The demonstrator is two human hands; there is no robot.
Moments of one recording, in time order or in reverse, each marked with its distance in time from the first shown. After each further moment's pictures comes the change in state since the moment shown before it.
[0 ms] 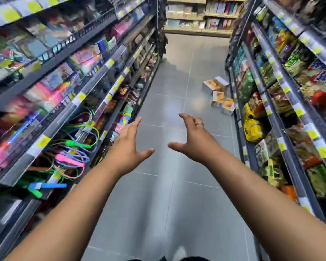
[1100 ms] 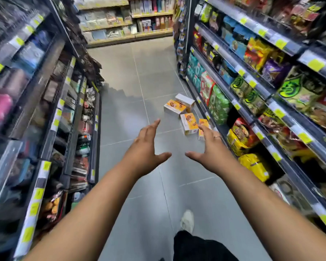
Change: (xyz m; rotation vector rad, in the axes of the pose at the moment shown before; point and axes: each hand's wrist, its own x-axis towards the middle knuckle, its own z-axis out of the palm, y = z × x) left_hand 0.772 0.083 0.119 0.048 -0.379 0.333; right_hand 0.619 0.242 -0.160 0.122 0.237 0.509
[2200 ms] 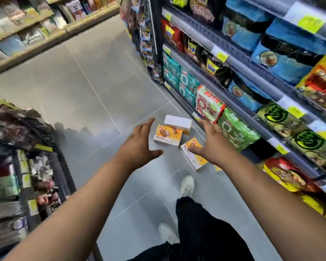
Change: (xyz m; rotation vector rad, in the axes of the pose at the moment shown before) left_hand 0.779 -0.145 -0.070 0.178 -0.385 0.159; right_hand 0.707 -0.031 -0.038 0.085 0.003 0.362
